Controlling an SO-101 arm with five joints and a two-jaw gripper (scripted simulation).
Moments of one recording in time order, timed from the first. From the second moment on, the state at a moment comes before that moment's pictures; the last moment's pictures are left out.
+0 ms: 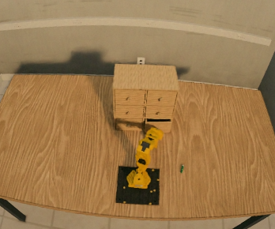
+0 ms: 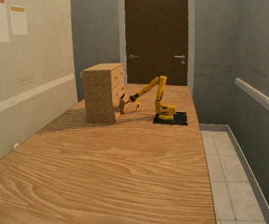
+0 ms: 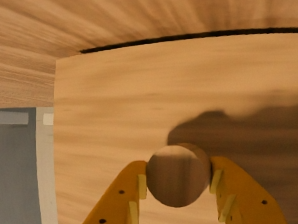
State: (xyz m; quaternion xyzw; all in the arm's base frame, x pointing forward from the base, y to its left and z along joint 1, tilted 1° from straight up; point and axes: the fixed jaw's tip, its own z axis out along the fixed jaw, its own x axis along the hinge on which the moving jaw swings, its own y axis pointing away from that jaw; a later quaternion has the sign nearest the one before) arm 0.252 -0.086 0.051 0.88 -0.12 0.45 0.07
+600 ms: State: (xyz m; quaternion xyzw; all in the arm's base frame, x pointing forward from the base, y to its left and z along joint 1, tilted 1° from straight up) arm 0.263 -0.085 0.051 0.88 -0.11 0.45 0.07
